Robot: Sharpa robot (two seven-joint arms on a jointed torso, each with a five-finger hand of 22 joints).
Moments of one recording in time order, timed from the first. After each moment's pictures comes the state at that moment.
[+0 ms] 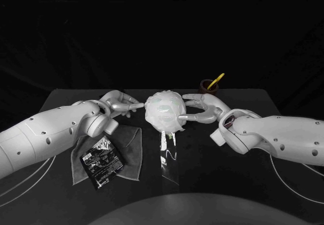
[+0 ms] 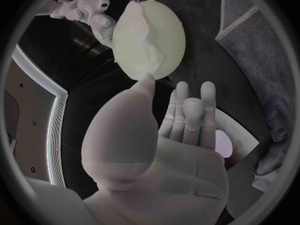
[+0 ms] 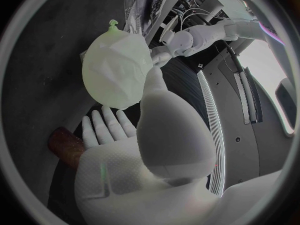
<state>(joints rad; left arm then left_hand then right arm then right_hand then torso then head) 1.16 -0.64 -0.09 1.22 -0.56 -0.24 -0.06 1.39 -0.22 0.17 0.26 0.05 0.83 0.20 0.25 0.38 0.94 0.12 0.70 0.49 1.12 0.06 1.41 0.64 0.17 0.77 0.16 1.13 0.61 1.17 -0.97 -0.23 1.70 -0.68 -0.60 0.09 1.45 -0.15 -0.18 0.30 0.05 0.42 0.16 0.06 0.17 0.56 0.27 0.05 0.05 0.38 0.26 0.05 0.06 0.10 0.19 0.29 0.04 0.17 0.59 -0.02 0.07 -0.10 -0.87</state>
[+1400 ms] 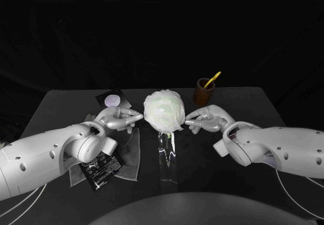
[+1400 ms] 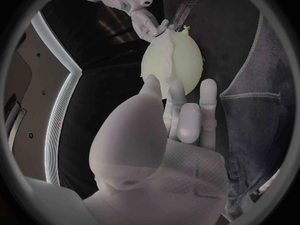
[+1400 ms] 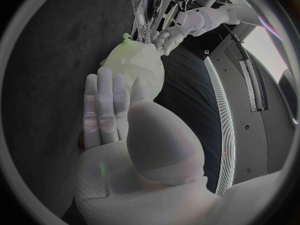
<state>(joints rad) 1.08 -0.79 -0.11 1.48 -0.33 -0.28 0.12 1.54 -0.10 -0.06 0.28 0.05 0.88 0.15 0.33 0.34 1.08 0.07 0.93 0.52 1.35 0.01 1.49 0.98 0.17 0.93 0.12 1.17 0.67 1.07 -1.03 -0.23 1.73 -0.56 -0.66 0.16 1.62 0.08 -0.25 0.27 0.05 0.94 0.16 0.22 0.26 1.33 0.08 0.28 0.17 1.23 0.03 0.48 0.33 0.18 1.02 0.16 0.37 0.43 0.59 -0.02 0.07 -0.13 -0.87</state>
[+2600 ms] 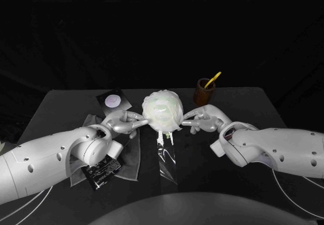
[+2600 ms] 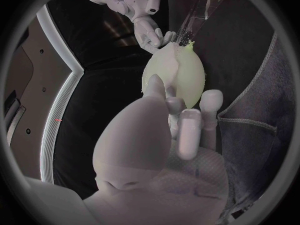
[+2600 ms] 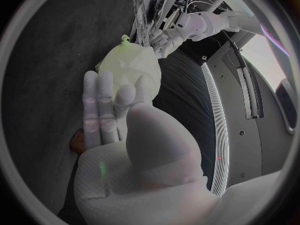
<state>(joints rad) 1.06 -0.76 -0.11 1.49 -0.32 -0.26 0.12 1.64 -0.02 -0.12 0.27 0.05 0.98 0.12 0.37 0.32 1.21 0.07 1.21 0.84 1.46 -0.01 1.55 1.28 0.16 1.04 0.11 1.29 0.86 1.06 -1.00 -0.23 1.74 -0.62 -0.69 0.16 1.67 0.16 -0.43 0.22 0.05 0.98 0.15 0.18 0.23 1.28 0.08 0.92 0.87 1.16 0.03 0.53 0.49 0.16 0.99 0.13 0.61 0.64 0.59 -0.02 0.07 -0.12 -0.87</state>
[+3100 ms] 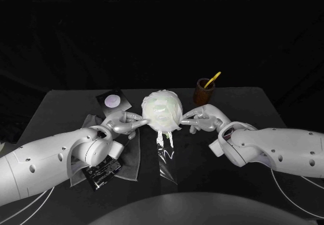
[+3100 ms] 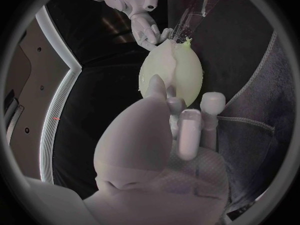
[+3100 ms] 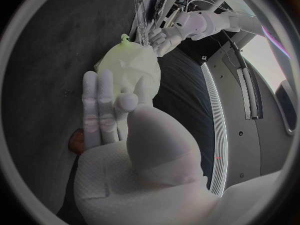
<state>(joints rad) 1.05 -0.75 -0.11 1.48 -0.30 -0.29 0.11 1.66 0.00 -0.12 0.27 0.05 1.01 0.10 0.38 0.32 1.21 0.08 1.21 0.86 1.47 -0.02 1.55 1.31 0.15 1.08 0.10 1.31 0.90 1.06 -1.00 -0.23 1.74 -0.63 -0.71 0.16 1.65 0.18 -0.43 0.21 0.05 1.01 0.15 0.19 0.23 1.31 0.09 0.99 0.95 1.17 0.03 0.53 0.50 0.17 0.98 0.13 0.65 0.68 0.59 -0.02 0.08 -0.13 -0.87</state>
